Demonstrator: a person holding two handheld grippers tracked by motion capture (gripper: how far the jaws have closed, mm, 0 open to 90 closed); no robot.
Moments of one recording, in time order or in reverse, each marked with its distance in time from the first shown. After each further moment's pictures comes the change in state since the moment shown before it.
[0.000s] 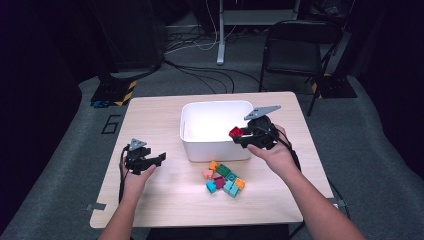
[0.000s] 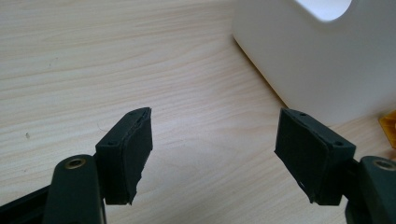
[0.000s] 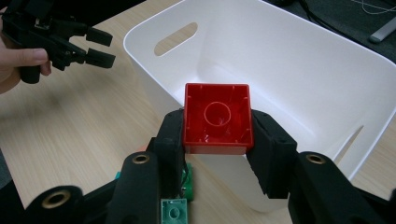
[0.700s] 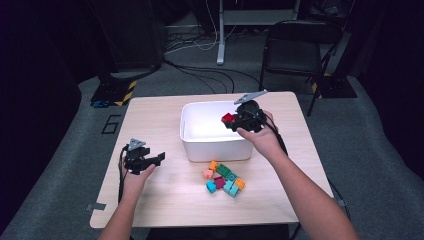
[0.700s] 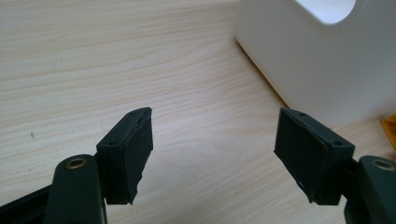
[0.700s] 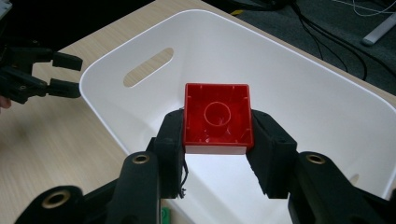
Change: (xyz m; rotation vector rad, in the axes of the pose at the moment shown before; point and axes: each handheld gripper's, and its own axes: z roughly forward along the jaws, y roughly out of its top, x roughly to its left) left arm 0.002 0.000 -0.001 -0.003 0.005 -0.005; right arm -0.026 0.035 0.046 -0.008 -0.019 0.026
